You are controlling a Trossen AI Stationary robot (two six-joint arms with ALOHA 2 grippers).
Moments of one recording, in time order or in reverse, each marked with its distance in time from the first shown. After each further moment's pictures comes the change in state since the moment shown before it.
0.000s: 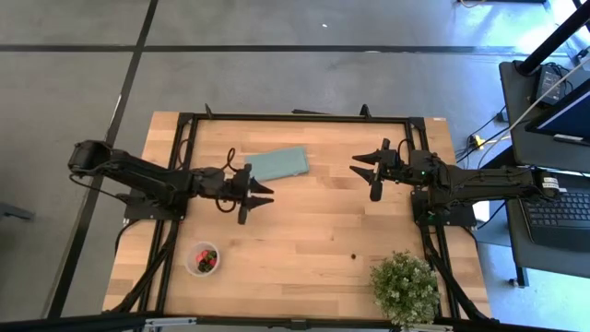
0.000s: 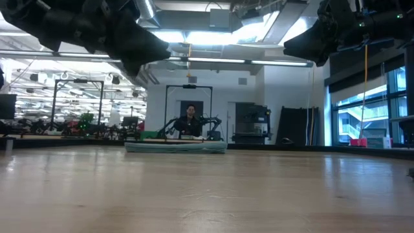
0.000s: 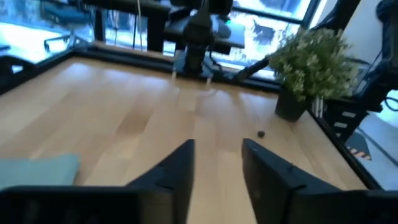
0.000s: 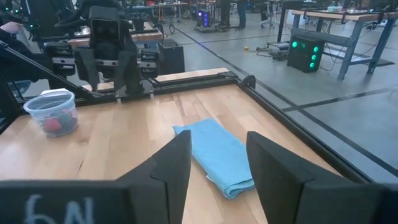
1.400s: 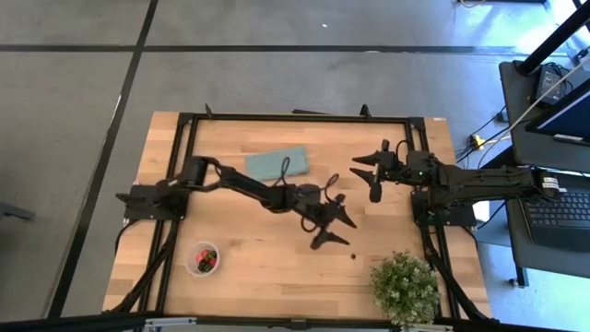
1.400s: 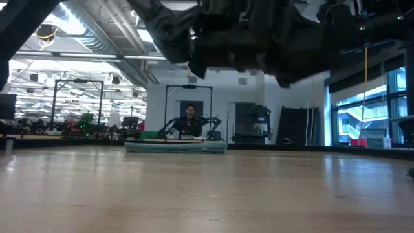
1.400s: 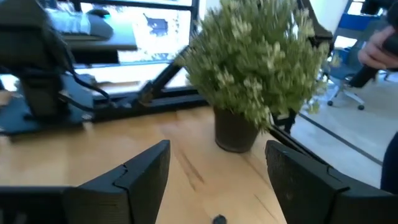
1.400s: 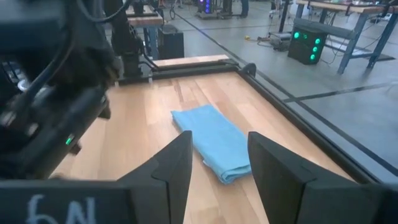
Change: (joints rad) left arm -0.017 1.063 1.008 0.090 0.453 0.186; right arm 0.000 0.000 0.000 -0.055 0.000 -0.033
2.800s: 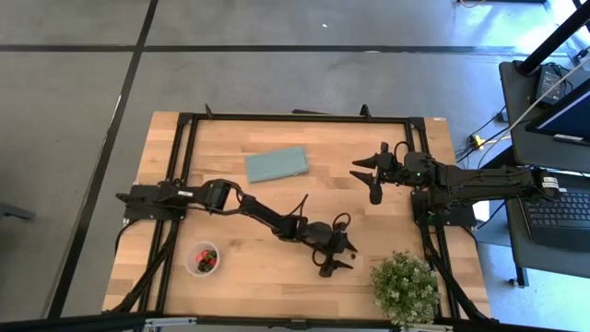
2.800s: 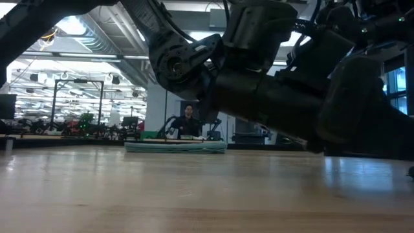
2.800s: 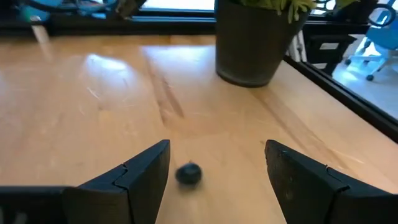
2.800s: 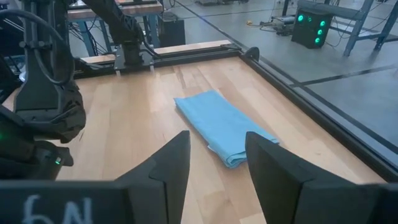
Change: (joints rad) left arm -0.145 0.293 0.204 -0.060 -0.270 -0.036; right arm 0.008 0.000 0.000 -0.059 -0.010 0.050
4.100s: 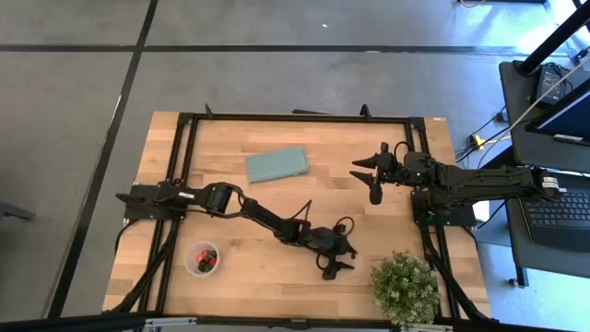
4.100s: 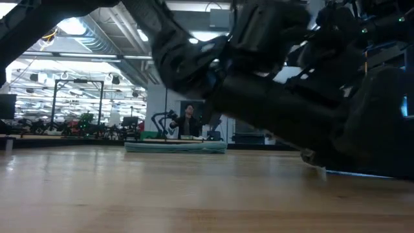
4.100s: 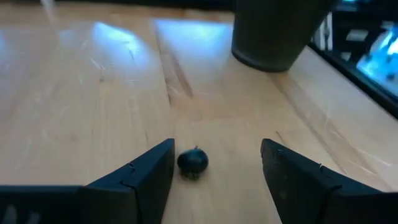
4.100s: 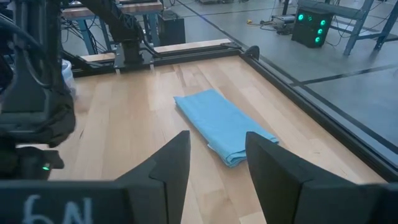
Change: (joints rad) left arm -0.021 0.037 0.065 -0.099 -0.068 -0.082; right arm 0.000 0.000 0.000 -0.004 0.000 -0.003
